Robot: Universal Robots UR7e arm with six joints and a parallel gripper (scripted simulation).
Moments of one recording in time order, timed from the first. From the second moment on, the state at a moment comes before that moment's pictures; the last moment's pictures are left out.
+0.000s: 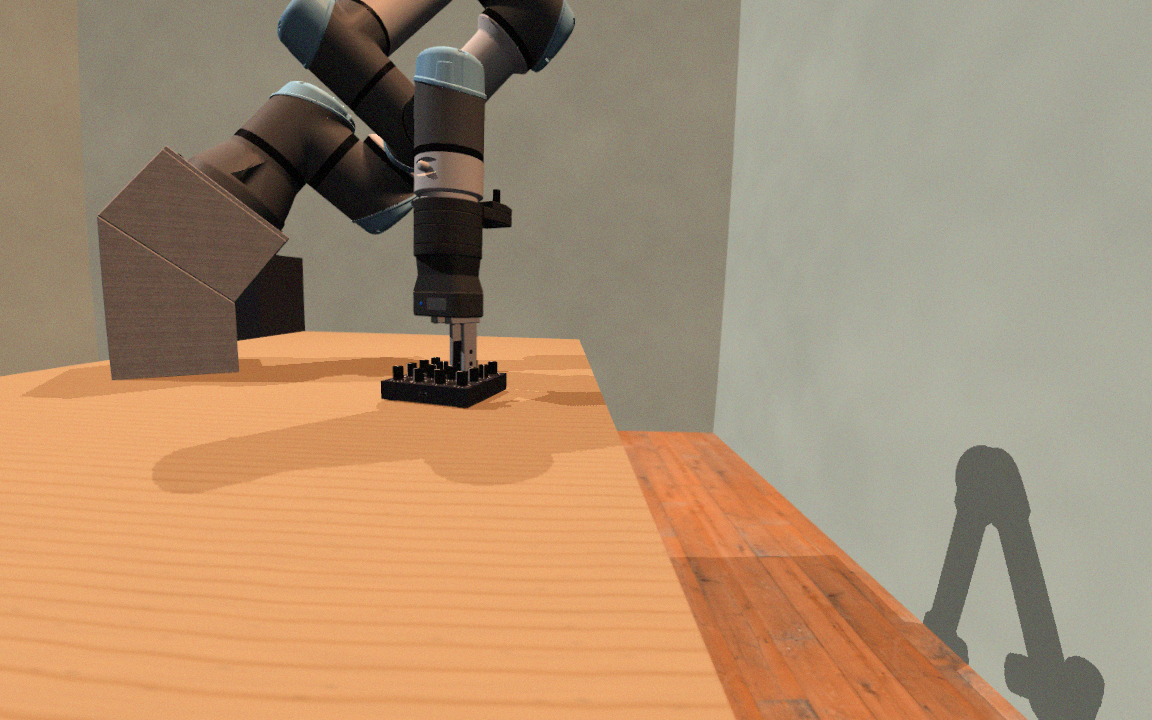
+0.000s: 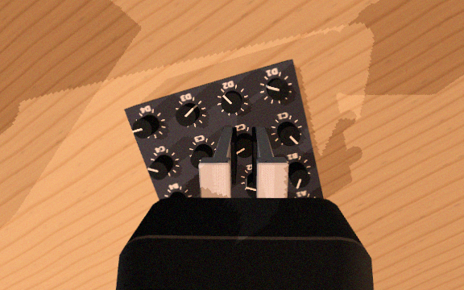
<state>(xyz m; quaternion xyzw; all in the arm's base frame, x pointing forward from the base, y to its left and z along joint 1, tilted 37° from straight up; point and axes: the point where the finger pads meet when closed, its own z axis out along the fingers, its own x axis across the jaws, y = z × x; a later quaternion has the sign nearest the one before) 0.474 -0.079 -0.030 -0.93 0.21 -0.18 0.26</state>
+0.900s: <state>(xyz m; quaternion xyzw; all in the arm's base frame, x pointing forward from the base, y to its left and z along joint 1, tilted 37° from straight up) 0.474 -0.079 -0.030 -0.94 0.09 -0.22 0.23</state>
